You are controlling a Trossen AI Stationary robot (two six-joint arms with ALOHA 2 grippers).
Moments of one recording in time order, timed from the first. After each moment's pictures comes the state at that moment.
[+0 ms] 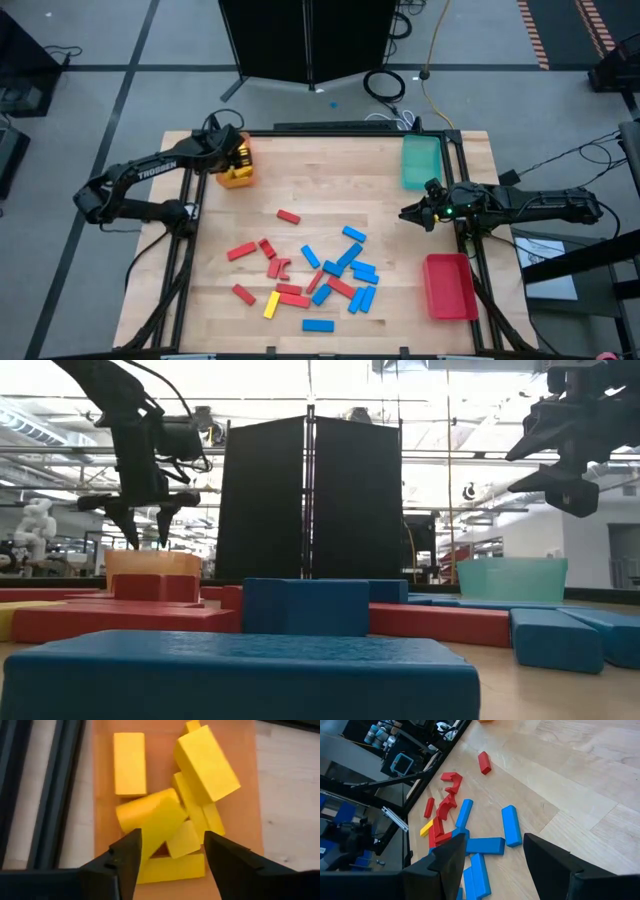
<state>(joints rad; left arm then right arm) 0.78 1.20 0.73 -0.75 -0.25 -0.90 0.00 0.41 0.34 -0.37 0.03 0.95</state>
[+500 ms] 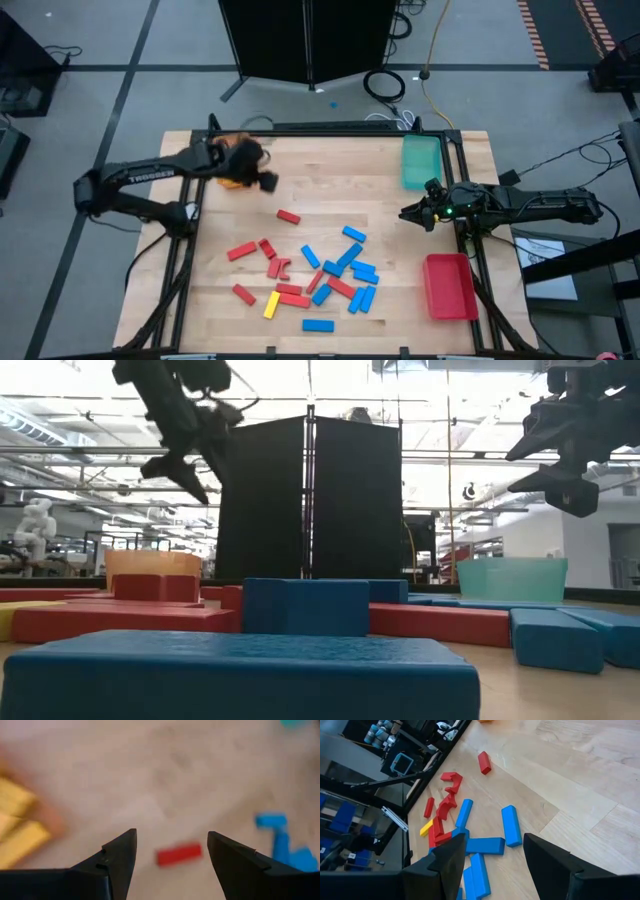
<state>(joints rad) 0.35 1.19 0.95 -0.73 -0.01 -0.73 0.00 0.41 0.34 -0.37 0.03 0.95</state>
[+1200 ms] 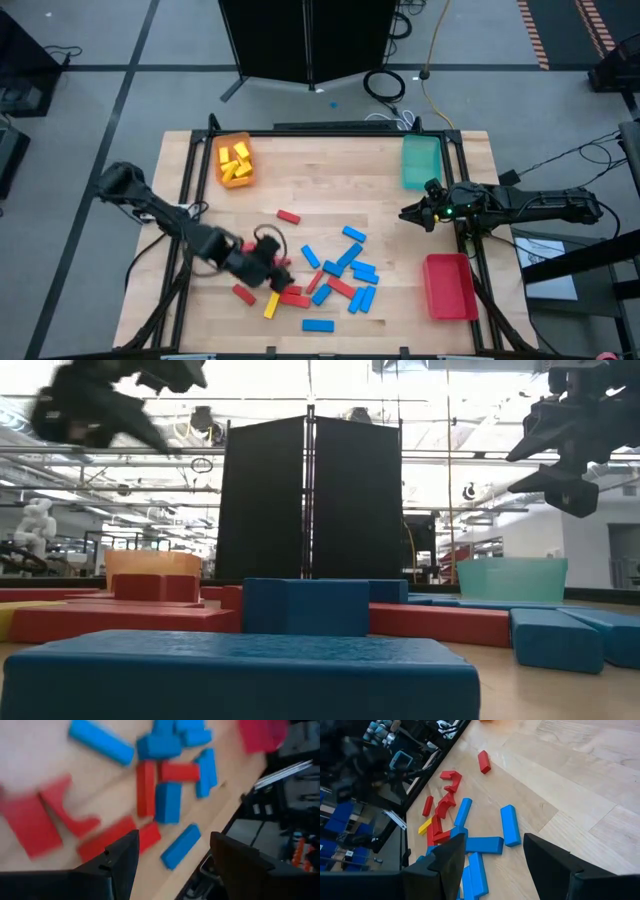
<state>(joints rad) -0.54 1.45 0.96 -0.34 -0.21 -1.51 0.00 0.41 0.34 -0.37 0.02 0.93</state>
